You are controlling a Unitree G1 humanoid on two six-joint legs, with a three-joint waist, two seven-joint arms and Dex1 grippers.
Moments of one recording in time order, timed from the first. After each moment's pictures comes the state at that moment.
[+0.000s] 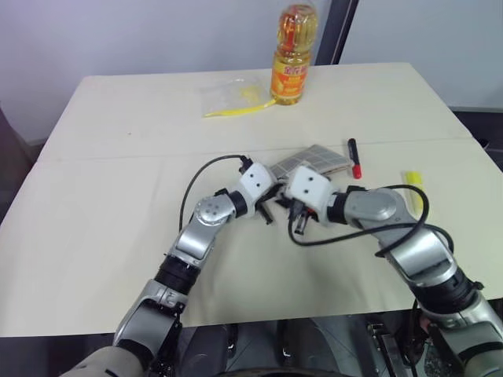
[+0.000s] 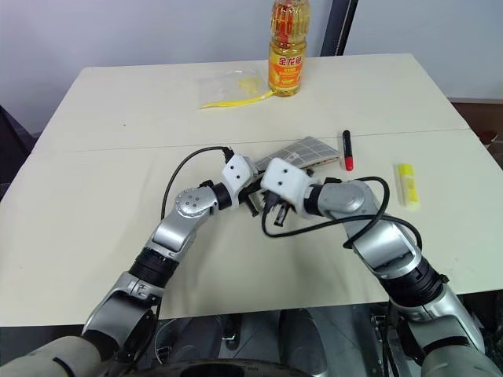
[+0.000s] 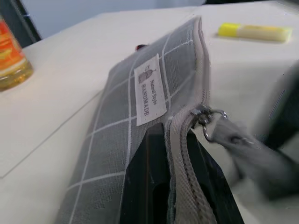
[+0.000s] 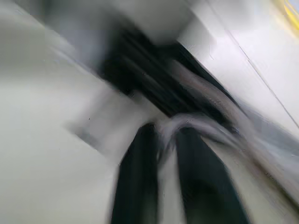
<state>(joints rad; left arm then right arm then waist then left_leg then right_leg) -0.57 0.12 -0.29 0.25 0.00 0.08 -0.58 -0.49 -0.64 0.33 -0.55 0.14 0.84 0.79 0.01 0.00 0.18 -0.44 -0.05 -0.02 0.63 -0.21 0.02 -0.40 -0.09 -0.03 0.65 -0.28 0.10</state>
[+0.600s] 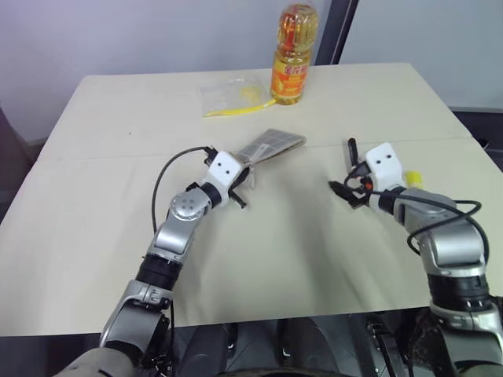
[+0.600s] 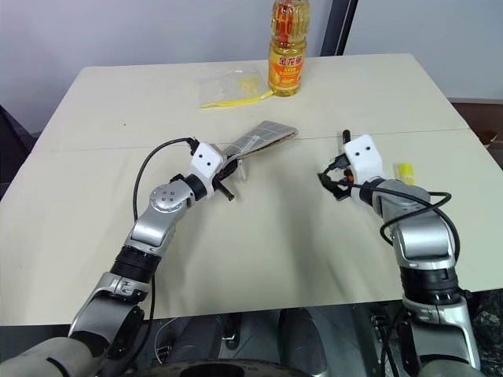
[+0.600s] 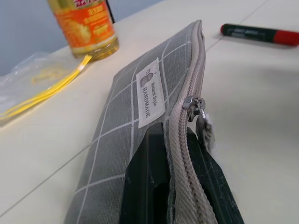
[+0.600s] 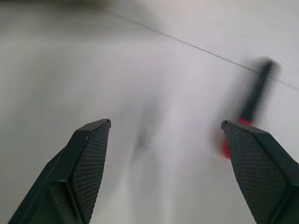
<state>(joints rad) -0.52 0.20 -0.17 0.24 0.00 0.09 -0.47 -0.44 -0.54 -0.12 -0.09 0.13 0.81 0.42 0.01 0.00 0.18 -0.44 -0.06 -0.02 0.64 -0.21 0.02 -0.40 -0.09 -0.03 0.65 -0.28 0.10</state>
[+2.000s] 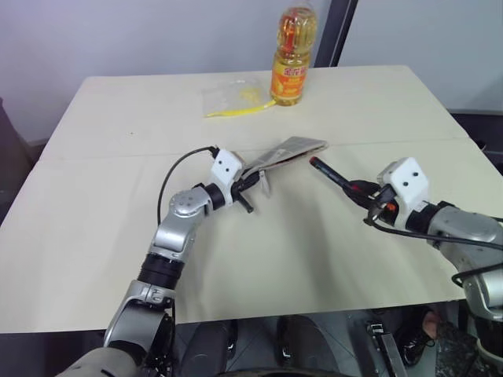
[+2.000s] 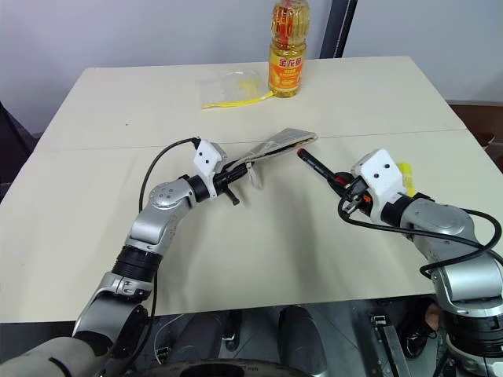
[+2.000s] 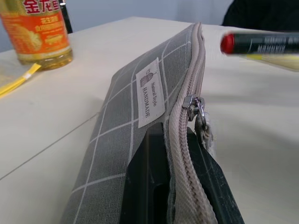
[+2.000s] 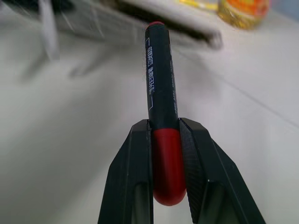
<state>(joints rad) -0.55 0.18 -0.14 0.22 -0.14 0.17 -0.67 -0.14 -0.76 -0.21 -0.52 0.36 0.72 0.64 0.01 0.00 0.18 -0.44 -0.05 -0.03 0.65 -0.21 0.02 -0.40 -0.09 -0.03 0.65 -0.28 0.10</state>
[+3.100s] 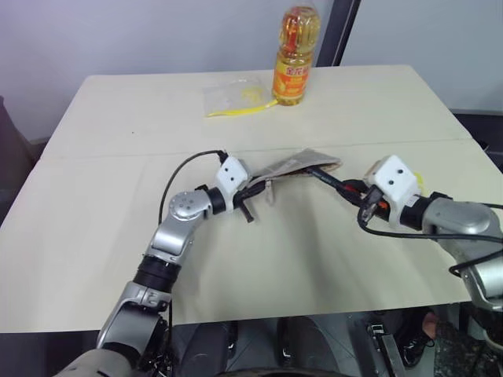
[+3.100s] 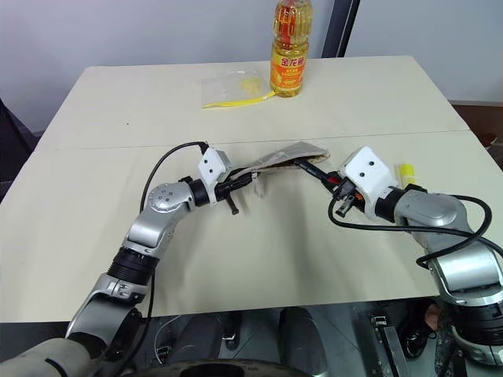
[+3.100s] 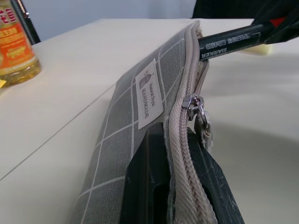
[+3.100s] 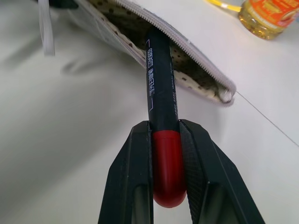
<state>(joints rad) -0.53 0.24 -0.20 0.18 -0.12 0.10 -0.77 -0.19 -0.89 -0.08 -0.49 0.26 0.67 0.69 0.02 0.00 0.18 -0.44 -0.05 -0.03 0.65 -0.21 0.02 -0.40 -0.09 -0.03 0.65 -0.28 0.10</state>
